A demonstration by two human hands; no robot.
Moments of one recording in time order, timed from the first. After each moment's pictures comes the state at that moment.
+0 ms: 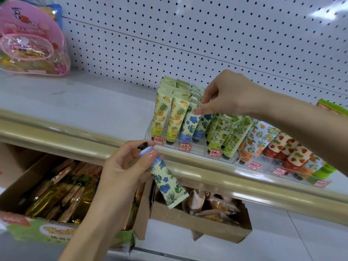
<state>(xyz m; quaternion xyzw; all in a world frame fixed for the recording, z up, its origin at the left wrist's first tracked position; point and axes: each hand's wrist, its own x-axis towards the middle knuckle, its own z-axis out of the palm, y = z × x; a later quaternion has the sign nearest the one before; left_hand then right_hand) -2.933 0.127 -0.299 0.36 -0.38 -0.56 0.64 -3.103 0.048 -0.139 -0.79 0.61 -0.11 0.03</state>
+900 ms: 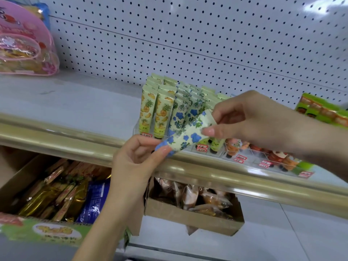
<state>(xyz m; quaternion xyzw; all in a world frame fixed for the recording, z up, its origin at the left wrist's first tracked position) -2.975 0.129 -0.284 0.38 -0.41 -0.49 0.67 -3.145 0.122 -0.142 -0.79 0.54 -0.17 0.22</state>
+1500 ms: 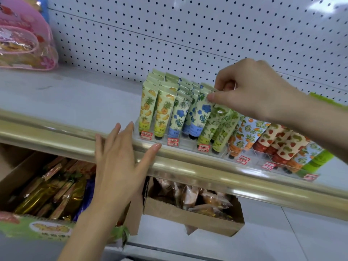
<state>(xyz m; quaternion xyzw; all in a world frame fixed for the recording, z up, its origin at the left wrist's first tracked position) -2.949 0.101 -0.315 0.64 -0.65 -0.07 0.41 -3.139 0.078 -0.132 -0.79 0.59 -0.15 -0.07</state>
